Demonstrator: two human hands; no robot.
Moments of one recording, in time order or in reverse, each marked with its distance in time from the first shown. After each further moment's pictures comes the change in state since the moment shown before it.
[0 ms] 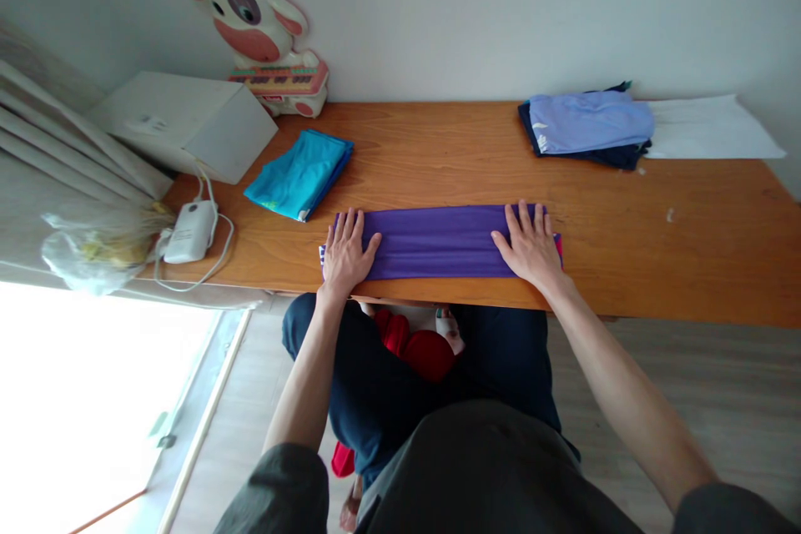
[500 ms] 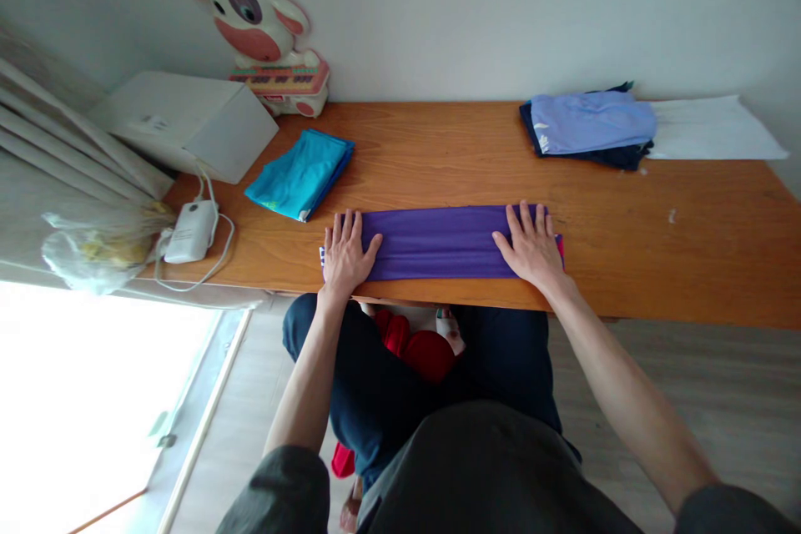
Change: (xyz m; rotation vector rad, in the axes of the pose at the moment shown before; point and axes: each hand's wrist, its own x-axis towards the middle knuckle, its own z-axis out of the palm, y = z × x) left_hand -0.003 0.002 0.000 0.009 0.016 -0.043; right_hand -0.001 0.000 0.000 -0.037 -0.009 -0.001
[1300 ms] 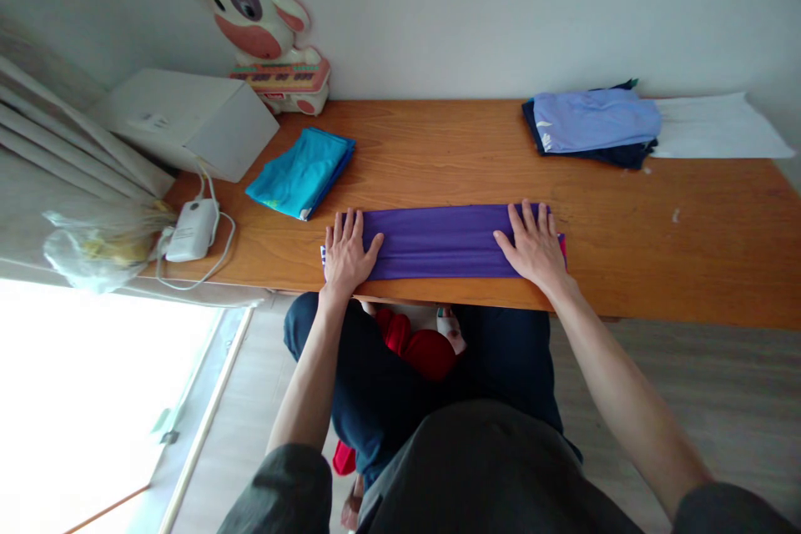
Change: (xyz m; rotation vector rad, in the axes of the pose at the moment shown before) left_hand -0.001 0.001 -0.003 -0.004 0.001 0.006; right_hand -0.001 -0.002 -0.004 0.035 0.003 0.007
